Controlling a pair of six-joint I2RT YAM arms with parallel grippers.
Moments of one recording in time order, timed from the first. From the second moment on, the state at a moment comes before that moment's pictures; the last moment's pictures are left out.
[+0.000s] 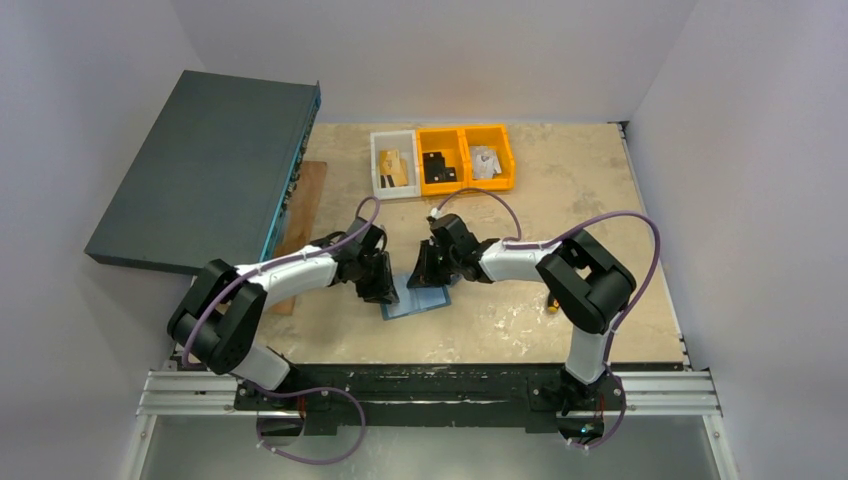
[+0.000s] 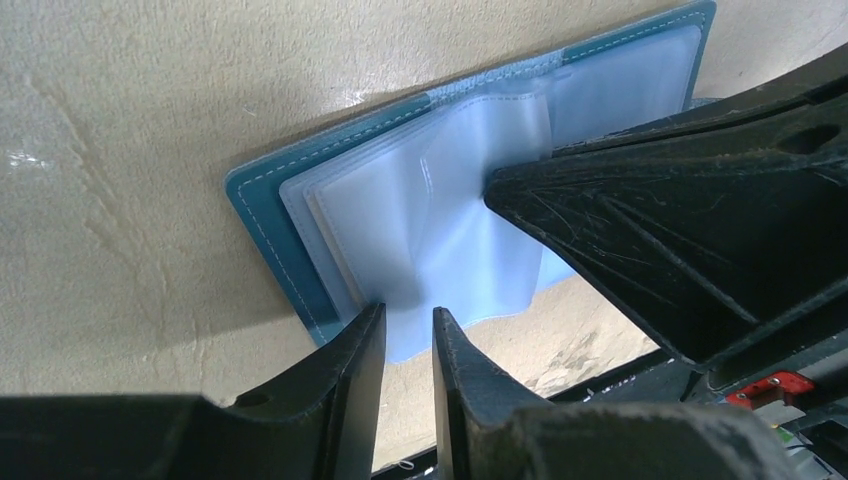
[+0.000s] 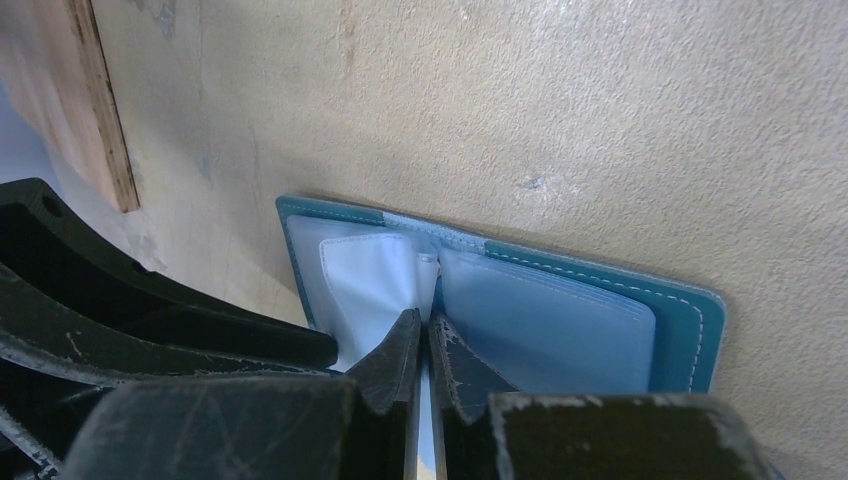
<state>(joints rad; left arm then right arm) -0.58 1.51 0.77 -0.39 0.22 -0.75 0.77 1.85 0.94 0.05 -0.26 0.84</state>
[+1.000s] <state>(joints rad) -0.58 1.63 0.84 -0.36 0.28 -0.77 0.77 1.76 0.95 -0.06 -0.25 0.86</state>
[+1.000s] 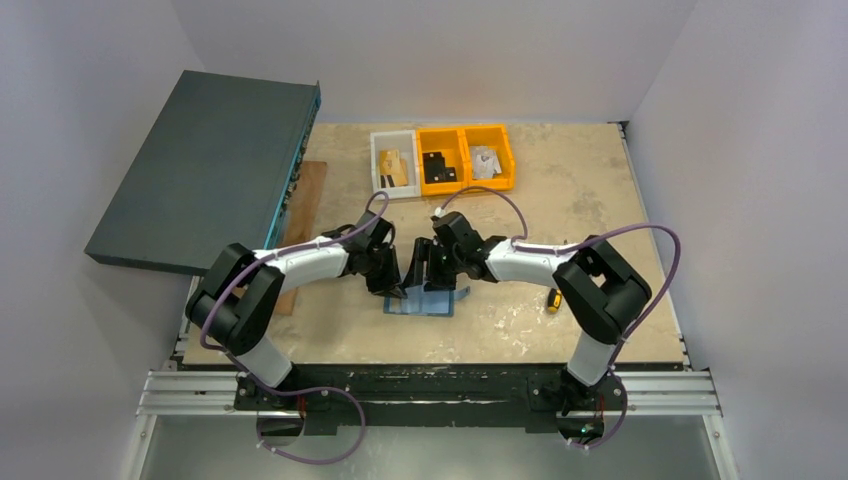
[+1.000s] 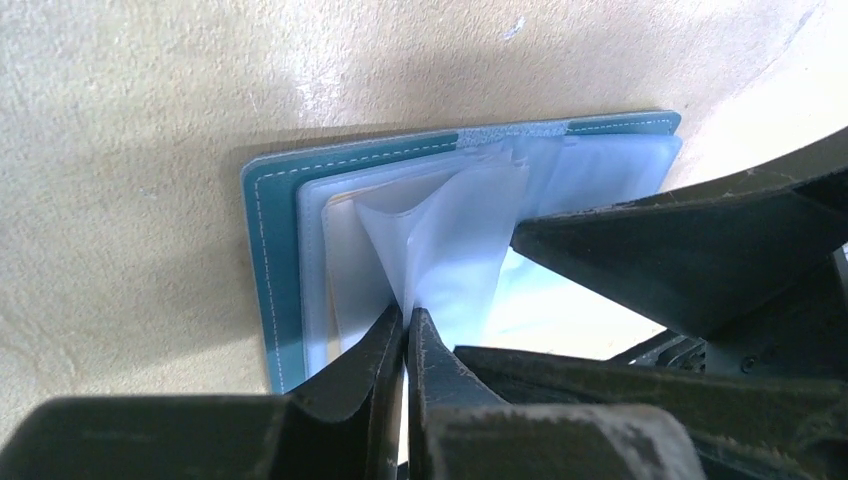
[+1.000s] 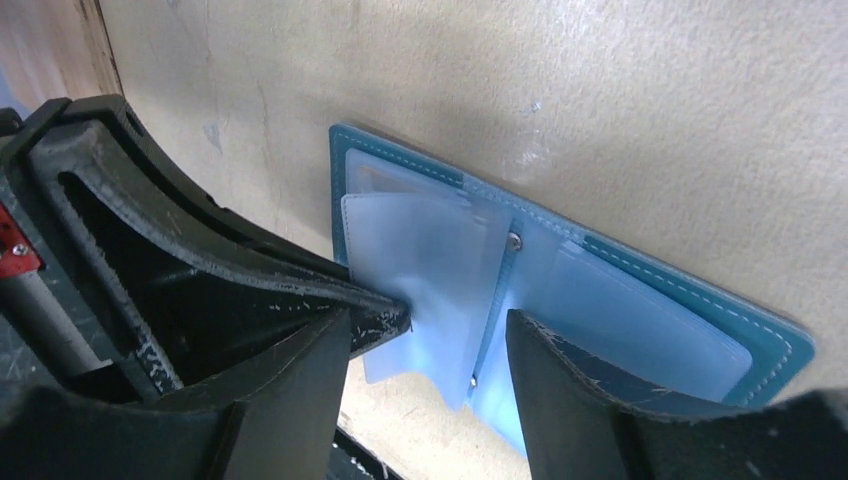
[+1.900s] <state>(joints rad) -0.64 1.64 0.93 -0.39 0.25 -0.77 0.65 1.65 0.87 -0.27 -0.09 0.74</state>
